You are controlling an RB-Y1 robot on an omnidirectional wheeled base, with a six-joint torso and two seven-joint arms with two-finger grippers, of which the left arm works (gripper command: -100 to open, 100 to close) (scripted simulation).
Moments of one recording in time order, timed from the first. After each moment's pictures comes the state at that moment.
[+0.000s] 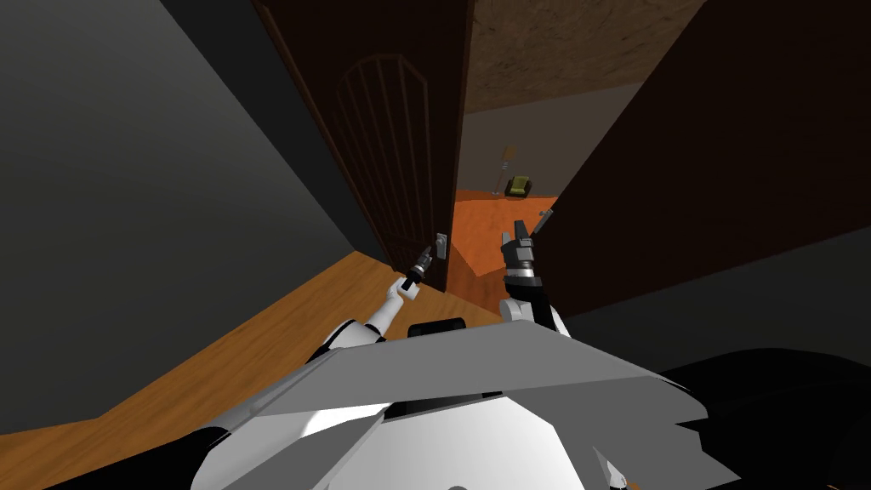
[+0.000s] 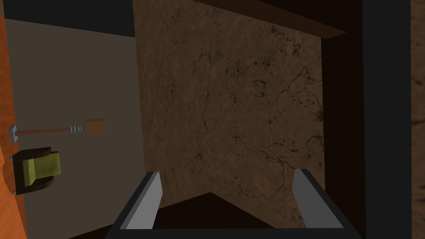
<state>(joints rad) -0.43 0.06 -0.40 -0.78 -0.13 -0.47 0.34</state>
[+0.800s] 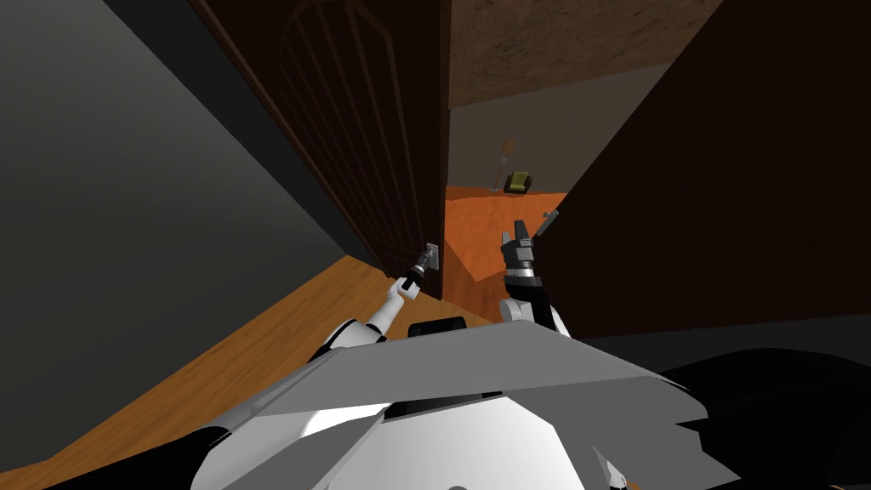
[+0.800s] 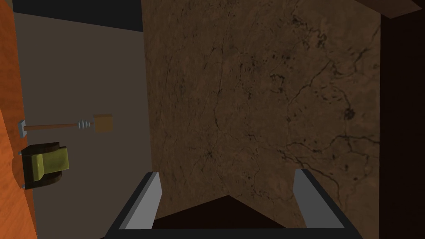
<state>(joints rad) -0.44 0.05 -0.38 -0.76 -0.12 -0.47 0.33</state>
